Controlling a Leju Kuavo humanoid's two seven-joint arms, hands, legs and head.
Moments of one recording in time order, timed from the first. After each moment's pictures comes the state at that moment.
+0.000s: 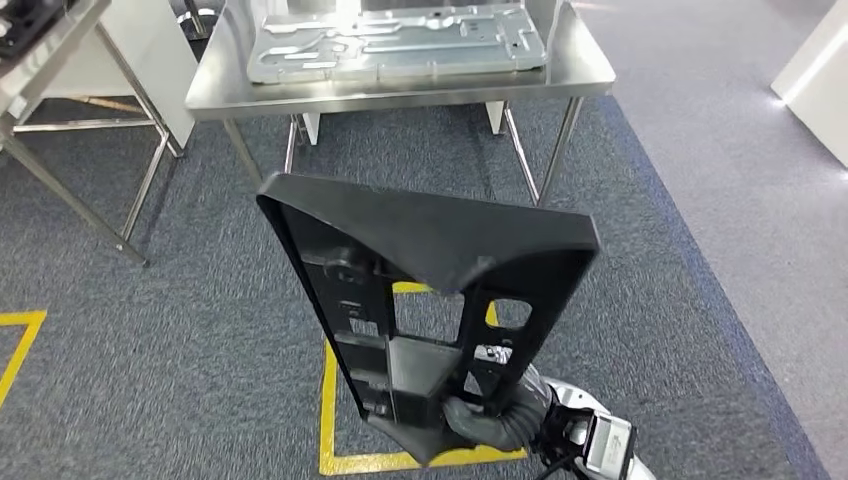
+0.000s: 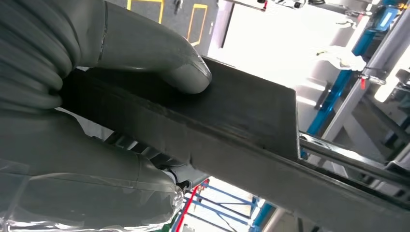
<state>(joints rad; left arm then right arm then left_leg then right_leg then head) -0.04 0.00 1.12 -0.26 -0.50 -0.01 -0.28 -0.20 -0.13 0.58 -1.64 0.05 0.36 -0.69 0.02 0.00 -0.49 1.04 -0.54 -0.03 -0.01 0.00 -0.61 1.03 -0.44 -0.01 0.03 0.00</state>
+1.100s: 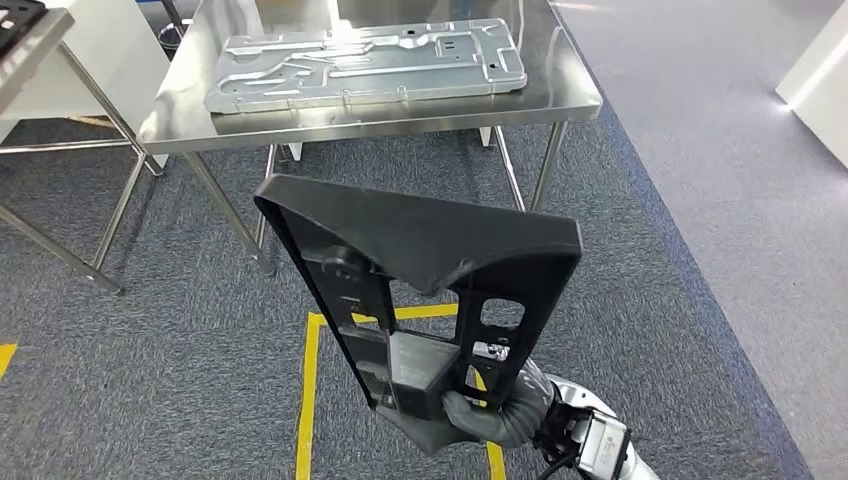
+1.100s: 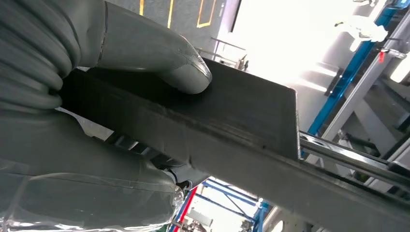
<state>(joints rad) -0.05 0.01 1.14 -0.26 -0.52 -0.02 -0.29 -0.19 -0.14 0.57 -1.64 0.09 0.33 -0.68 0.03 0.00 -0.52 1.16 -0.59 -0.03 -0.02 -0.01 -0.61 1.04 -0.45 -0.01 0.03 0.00</state>
